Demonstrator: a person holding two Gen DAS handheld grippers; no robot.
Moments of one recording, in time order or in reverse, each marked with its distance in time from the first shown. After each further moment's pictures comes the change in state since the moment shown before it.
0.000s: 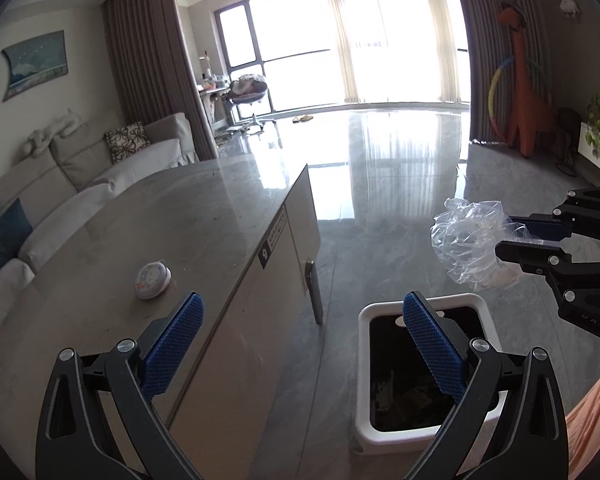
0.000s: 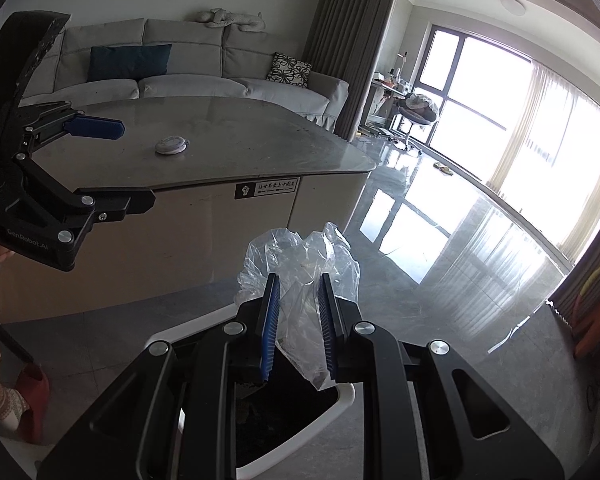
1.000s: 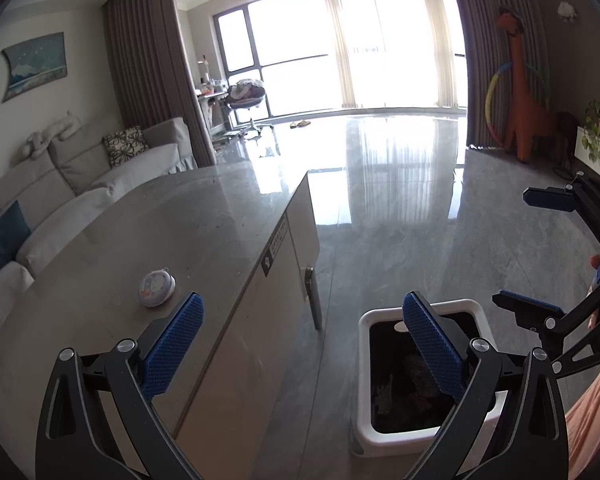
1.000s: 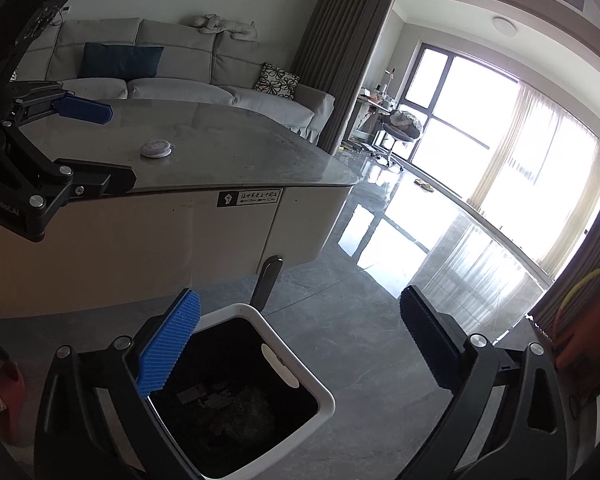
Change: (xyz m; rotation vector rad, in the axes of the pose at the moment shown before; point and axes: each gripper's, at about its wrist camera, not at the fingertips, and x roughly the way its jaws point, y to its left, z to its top) left arm -0.007 0.004 -0.004 -0.002 -0.023 -0.010; right arm -0.002 -0.008 -0.003 -0.032 -0.060 -0.079
